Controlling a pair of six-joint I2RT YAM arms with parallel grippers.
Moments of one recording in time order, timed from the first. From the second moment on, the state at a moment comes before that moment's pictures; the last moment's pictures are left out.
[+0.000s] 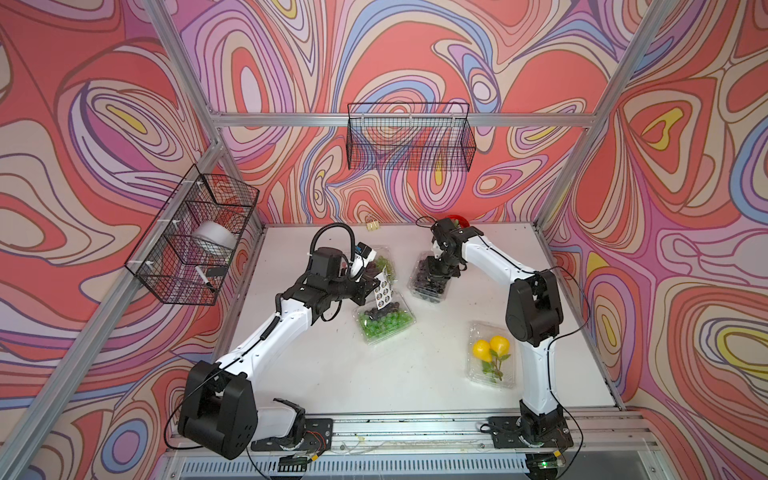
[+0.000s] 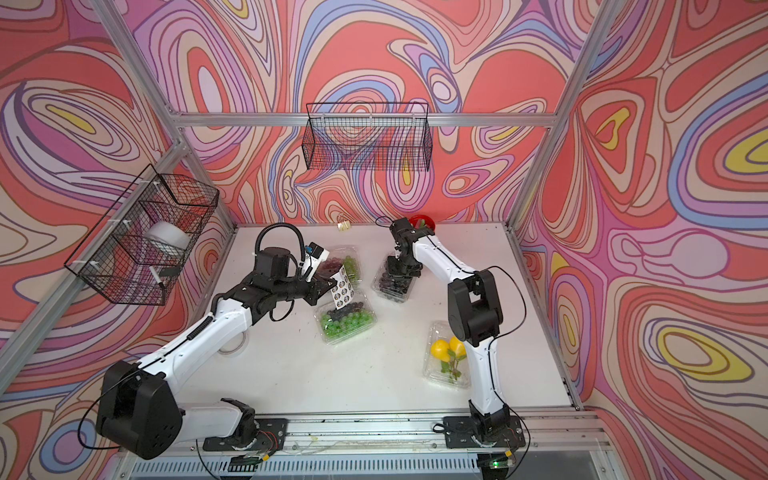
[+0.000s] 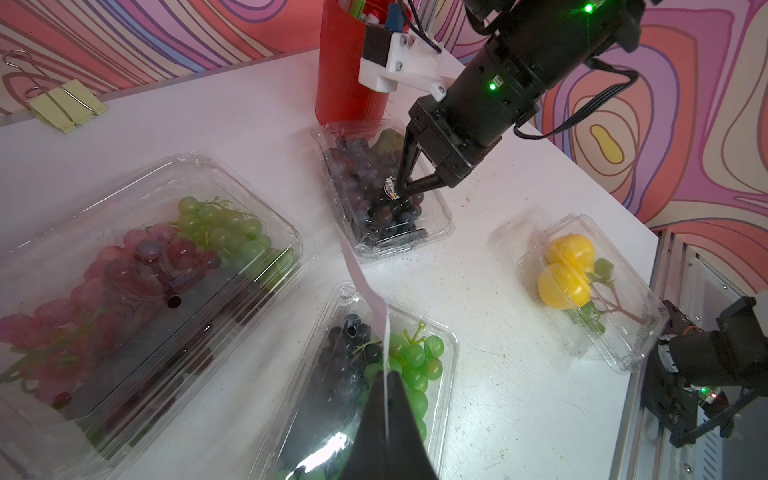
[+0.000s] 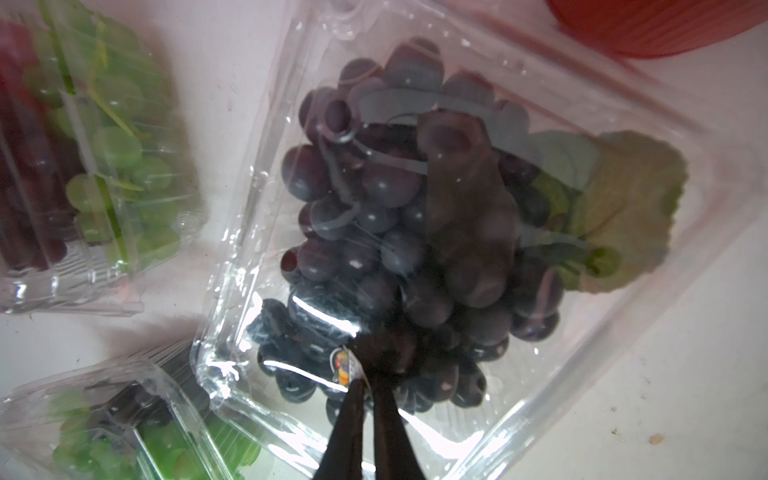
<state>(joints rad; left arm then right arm) -0.35 1.33 0.98 -0.28 0.53 0.00 0.39 2.16 1.89 -1.03 -0.14 0.33</state>
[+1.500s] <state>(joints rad) -0.35 1.32 0.99 -0.31 0.52 0.03 0.41 2.16 1.91 -1.01 -0.12 0.27</state>
